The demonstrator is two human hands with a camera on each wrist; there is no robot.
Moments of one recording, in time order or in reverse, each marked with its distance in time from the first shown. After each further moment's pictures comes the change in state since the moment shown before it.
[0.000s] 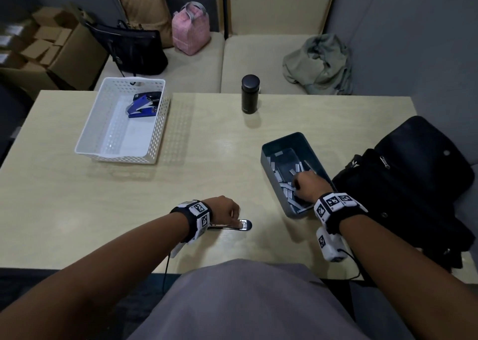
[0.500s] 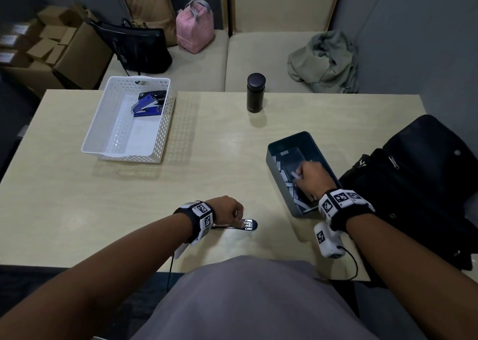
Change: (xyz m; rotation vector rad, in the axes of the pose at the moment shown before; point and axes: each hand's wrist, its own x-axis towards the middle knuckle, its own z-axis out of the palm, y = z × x) left_hand -0.002 -0.009 0.002 -0.021 0.007 0.031; right_hand 0.004 -0.012 -0.011 0.277 0.185 0.053
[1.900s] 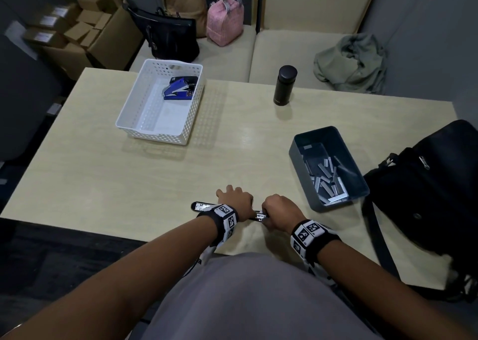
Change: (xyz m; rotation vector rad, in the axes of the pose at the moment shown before) left_hand -0.029 0.015 0.035 0.153 0.249 -0.393; right_hand -0.083 -0.095 0.099 -0.354 -0.297 -0.385
